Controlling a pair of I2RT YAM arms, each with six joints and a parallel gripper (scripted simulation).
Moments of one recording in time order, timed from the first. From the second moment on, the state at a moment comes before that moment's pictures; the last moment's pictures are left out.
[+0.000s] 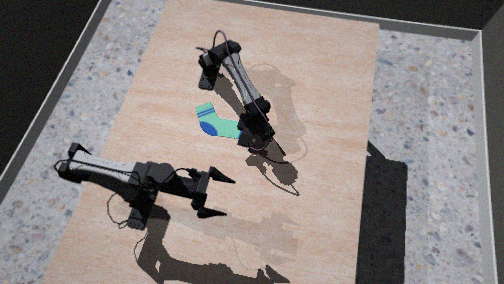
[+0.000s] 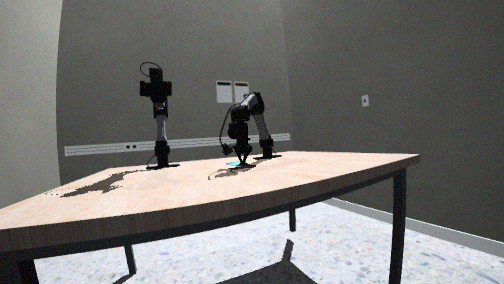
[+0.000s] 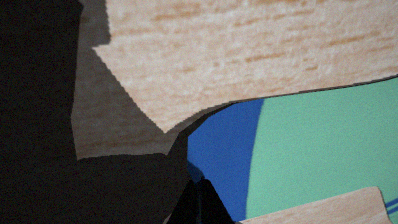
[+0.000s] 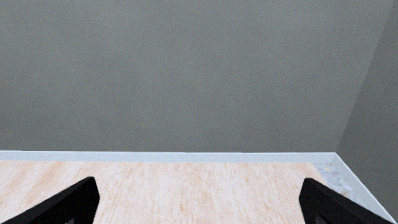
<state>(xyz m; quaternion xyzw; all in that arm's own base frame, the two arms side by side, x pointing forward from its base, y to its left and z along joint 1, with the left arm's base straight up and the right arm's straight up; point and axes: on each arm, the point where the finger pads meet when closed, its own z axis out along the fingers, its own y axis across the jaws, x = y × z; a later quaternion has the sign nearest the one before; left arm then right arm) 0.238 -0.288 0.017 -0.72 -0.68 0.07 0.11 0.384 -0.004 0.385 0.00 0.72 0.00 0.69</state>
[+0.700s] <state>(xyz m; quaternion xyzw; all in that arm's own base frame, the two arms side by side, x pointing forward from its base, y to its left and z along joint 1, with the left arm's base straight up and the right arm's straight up) 0.218 -0.280 0.016 -0.72 -0.68 0.06 0.11 0.384 -0.004 0.385 0.00 0.72 0.00 0.69</state>
